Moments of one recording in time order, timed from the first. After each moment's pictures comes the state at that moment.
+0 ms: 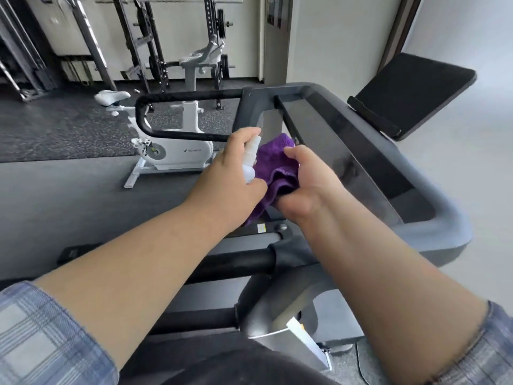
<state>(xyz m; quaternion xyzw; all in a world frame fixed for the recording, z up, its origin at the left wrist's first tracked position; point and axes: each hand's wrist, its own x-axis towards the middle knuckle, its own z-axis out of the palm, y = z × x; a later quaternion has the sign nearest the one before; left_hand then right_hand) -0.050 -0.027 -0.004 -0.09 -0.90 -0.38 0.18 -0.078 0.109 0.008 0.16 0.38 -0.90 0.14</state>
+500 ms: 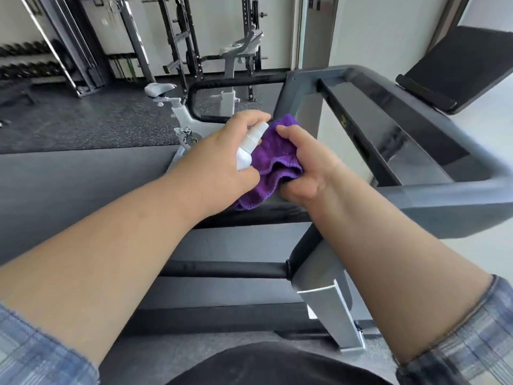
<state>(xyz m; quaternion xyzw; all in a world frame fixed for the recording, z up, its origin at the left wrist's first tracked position) 0.064 -0.133 0.028 -0.10 -0.94 -0.30 0.14 0.006 0.019 0.010 0.03 0.41 -0.88 0.26</state>
